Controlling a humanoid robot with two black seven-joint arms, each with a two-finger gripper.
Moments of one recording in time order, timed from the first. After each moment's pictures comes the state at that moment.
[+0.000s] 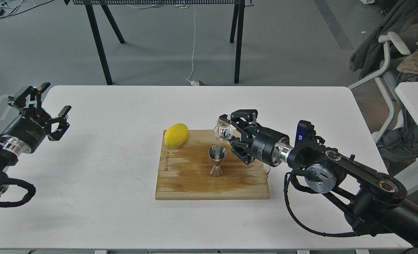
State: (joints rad) left arm -0.49 0.64 -0.64 -0.72 0.12 -0.49 -0.49; right arm 0.53 -0.31 0.66 1.44 -0.50 -0.02 -0.18
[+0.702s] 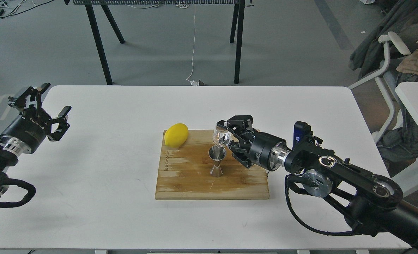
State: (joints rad) left arm -0.49 0.64 -0.64 -0.72 0.12 -0.49 -0.49; right arm 0.55 -0.31 0.60 1.43 -0.58 -0.02 -0.18
